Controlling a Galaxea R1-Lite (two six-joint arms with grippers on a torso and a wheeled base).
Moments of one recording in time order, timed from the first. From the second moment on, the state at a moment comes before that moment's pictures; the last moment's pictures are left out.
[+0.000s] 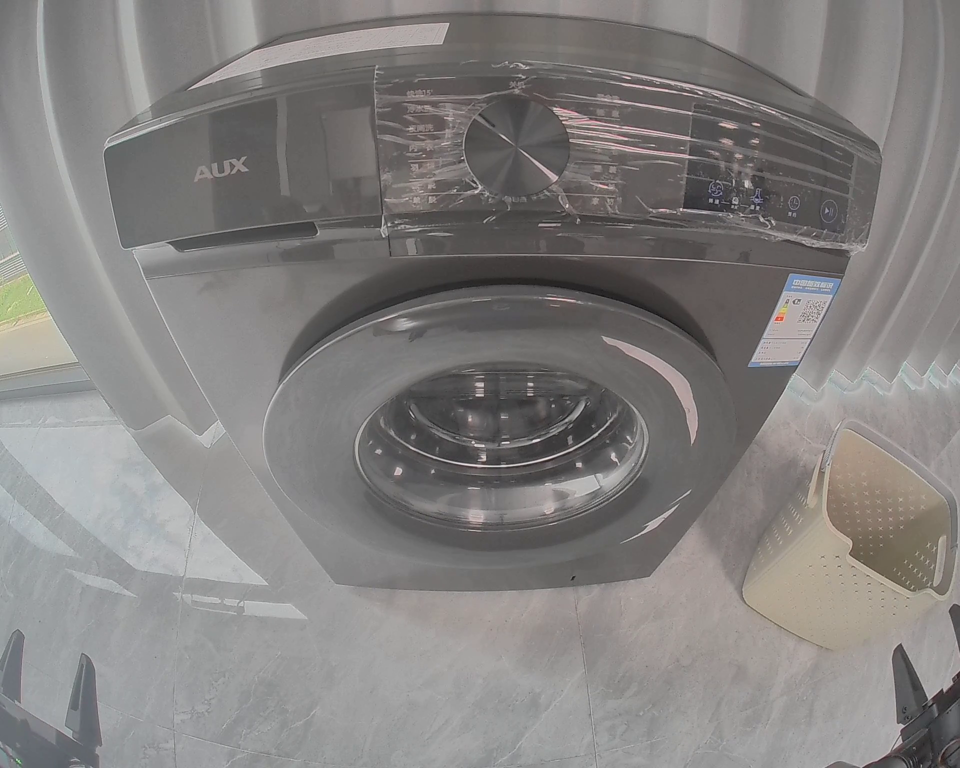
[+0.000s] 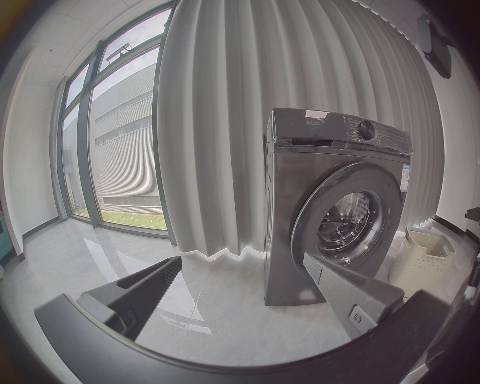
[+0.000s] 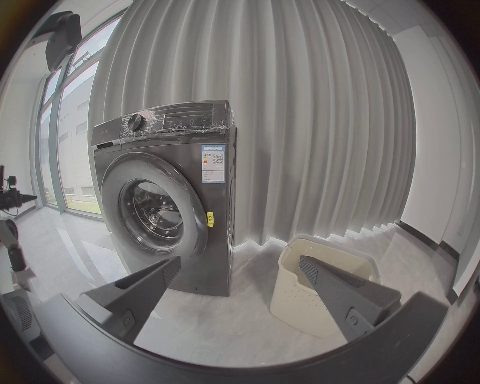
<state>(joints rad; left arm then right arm) 0.01 0.02 -0.02 -0.07 0.13 -0.01 0.00 0.01 -0.02 -0.03 0.01 -0.05</state>
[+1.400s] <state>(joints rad) 0.00 0.02 -0.02 0.00 0.01 0.00 0.00 0.01 -0.02 -0.01 0.01 0.00</state>
